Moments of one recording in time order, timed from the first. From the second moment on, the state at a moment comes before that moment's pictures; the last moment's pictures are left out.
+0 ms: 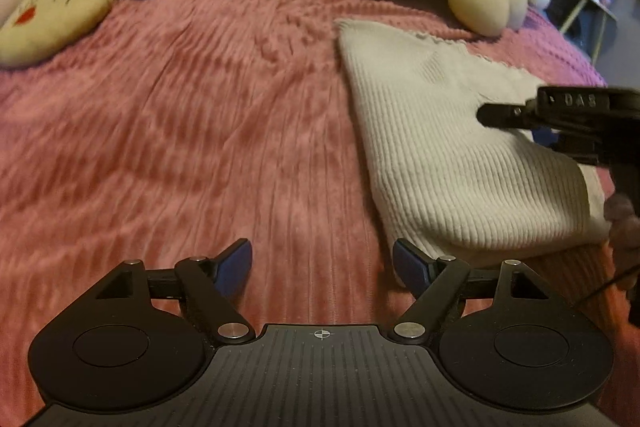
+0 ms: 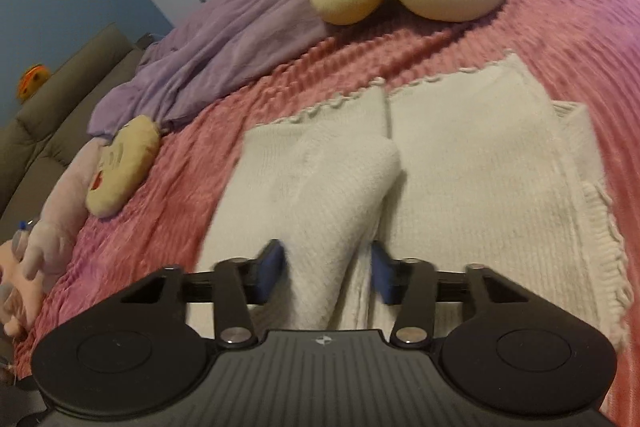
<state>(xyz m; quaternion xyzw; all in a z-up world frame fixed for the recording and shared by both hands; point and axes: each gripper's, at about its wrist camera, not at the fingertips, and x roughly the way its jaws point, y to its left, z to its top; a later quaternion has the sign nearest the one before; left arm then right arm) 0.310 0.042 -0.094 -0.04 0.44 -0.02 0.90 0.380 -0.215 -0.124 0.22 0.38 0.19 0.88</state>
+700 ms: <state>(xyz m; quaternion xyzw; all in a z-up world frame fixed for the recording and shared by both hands) 0.303 0.025 -0.084 -0.05 0.44 -0.04 0.90 0.355 -0.189 -0.068 0.03 0.29 0.15 0.95</state>
